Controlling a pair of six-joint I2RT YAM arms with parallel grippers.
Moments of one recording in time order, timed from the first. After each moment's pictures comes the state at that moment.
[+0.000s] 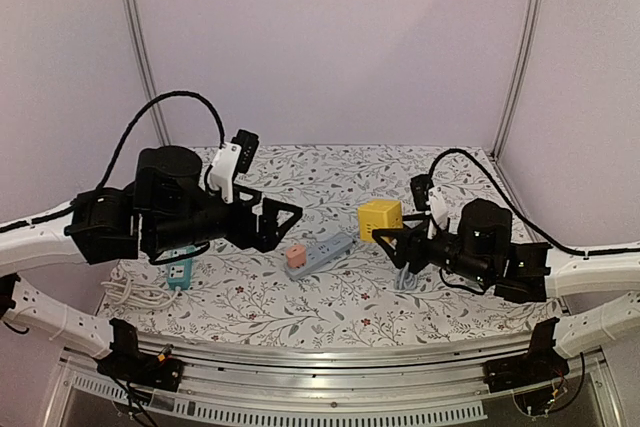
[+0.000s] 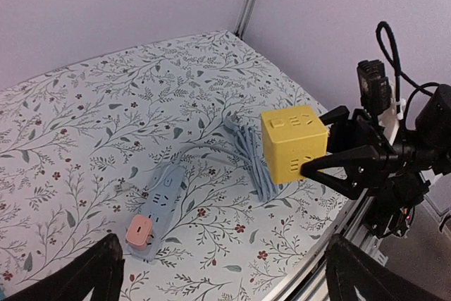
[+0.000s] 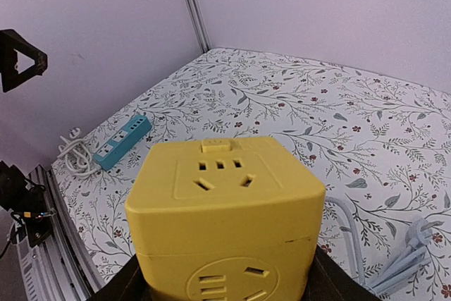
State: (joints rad) left arm -1.17 1.08 1.01 -0.34 -0.36 -0.43; right arm 1.04 1.12 0.57 0.30 0.23 0.33
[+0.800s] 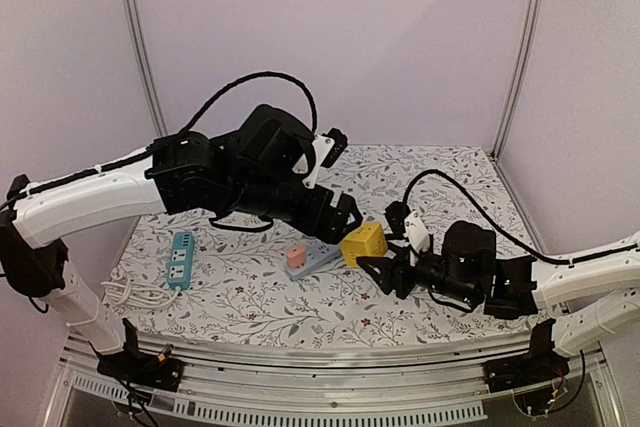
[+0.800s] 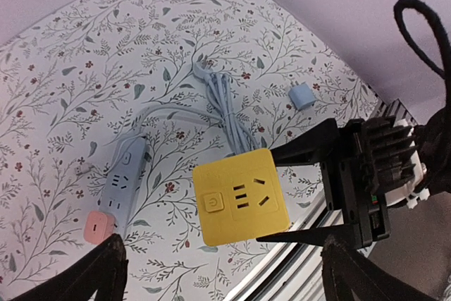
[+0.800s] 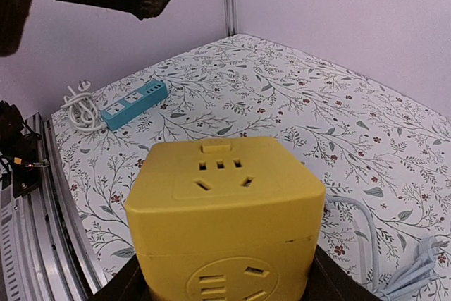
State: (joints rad) left arm -1.17 1.56 1.56 -0.70 -0.19 -0.43; right arm 1.17 1.20 0.54 0.40 0.27 0.17
